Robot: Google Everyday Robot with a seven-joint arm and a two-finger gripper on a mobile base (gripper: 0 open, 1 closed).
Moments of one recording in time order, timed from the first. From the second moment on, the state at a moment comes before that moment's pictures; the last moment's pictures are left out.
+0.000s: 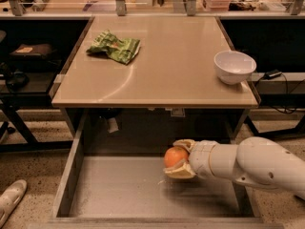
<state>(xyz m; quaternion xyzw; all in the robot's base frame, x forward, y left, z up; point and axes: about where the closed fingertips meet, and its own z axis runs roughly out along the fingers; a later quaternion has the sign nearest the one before) 0.466 -0.081 0.674 -0.51 0.74 0.14 0.42</state>
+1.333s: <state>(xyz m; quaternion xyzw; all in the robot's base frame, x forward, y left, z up) 0.480 -0.060 0.640 -0.50 0.74 0.16 0.41</state>
